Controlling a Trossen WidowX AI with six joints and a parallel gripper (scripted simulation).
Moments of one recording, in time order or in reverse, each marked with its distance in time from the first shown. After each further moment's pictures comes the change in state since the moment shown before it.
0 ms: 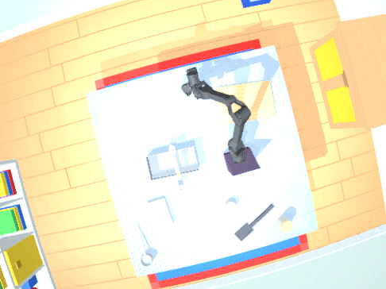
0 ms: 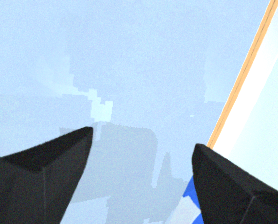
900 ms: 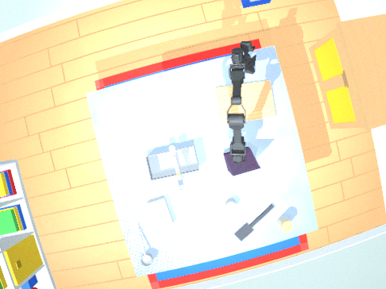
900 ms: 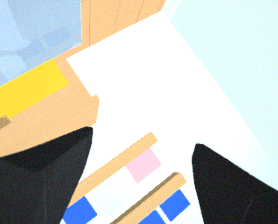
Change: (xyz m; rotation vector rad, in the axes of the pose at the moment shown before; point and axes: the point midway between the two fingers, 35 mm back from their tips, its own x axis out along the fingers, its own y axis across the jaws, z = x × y) arm -0.063 -0.082 -0.348 0.018 0.863 -0.182
